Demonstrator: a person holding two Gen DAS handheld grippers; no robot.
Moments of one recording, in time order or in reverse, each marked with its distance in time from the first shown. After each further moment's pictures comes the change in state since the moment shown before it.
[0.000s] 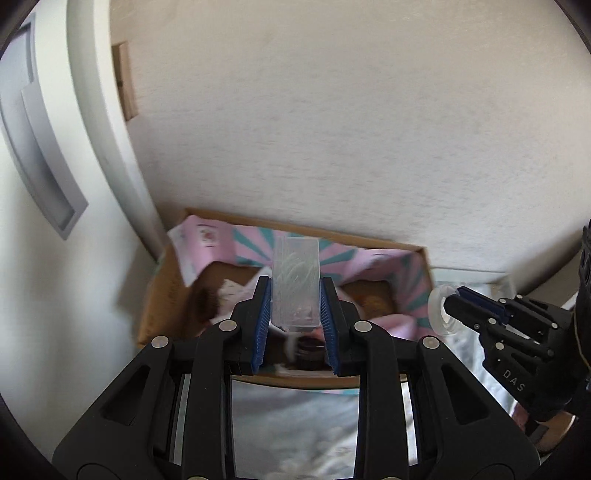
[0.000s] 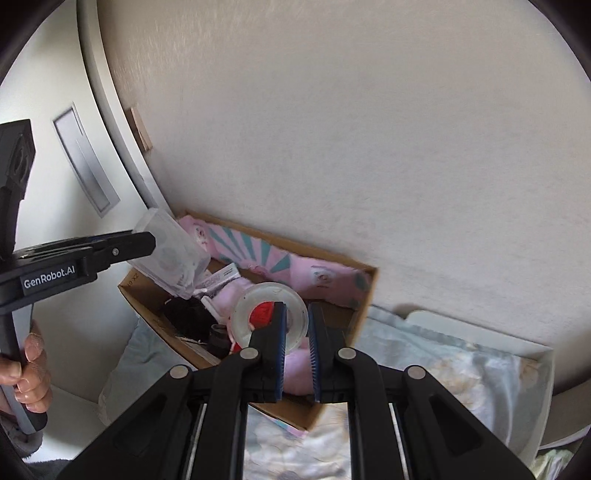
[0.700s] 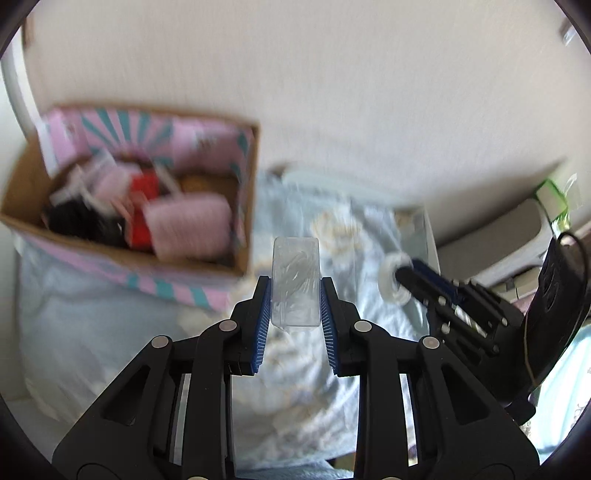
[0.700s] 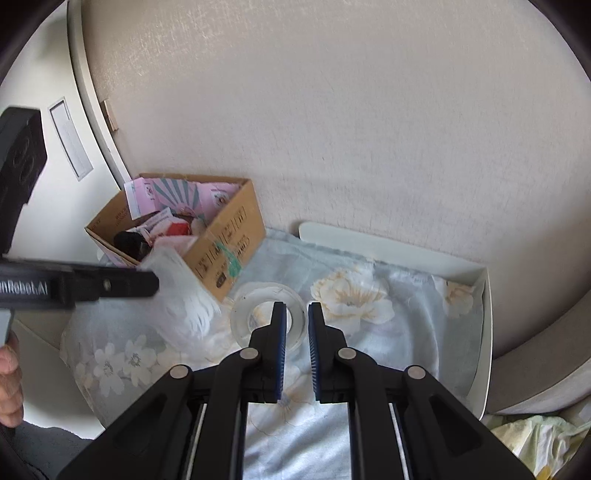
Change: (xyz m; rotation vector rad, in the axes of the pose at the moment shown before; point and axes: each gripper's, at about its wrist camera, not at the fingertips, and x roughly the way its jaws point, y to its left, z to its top) left arm -0.001 -0.161 -0.072 -0.045 0.195 -0.243; right arm -0.078 -0.113 -0.106 0.034 -0.034 -0.086
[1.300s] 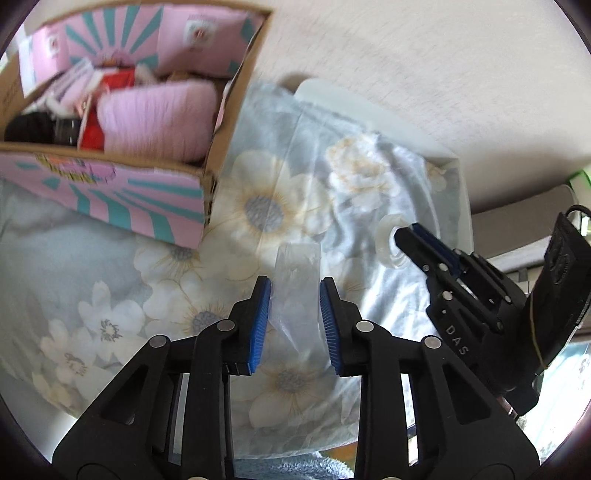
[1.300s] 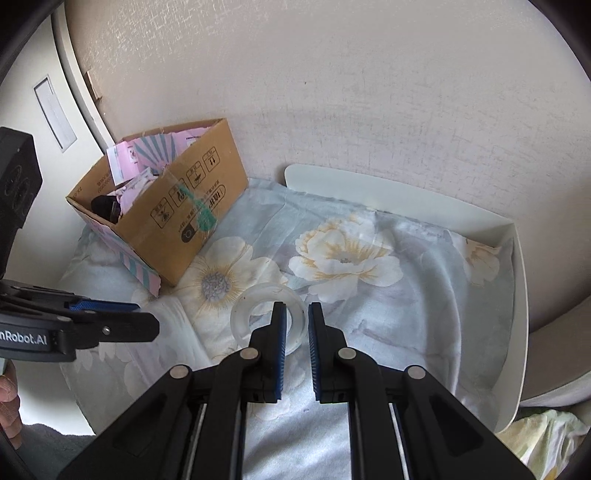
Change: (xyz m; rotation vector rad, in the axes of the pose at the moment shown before) left arm 0.074 0.000 -0.045 -0.101 0.218 0.010; right arm 0.054 -0.029 -0.037 0.020 0.110 0.037
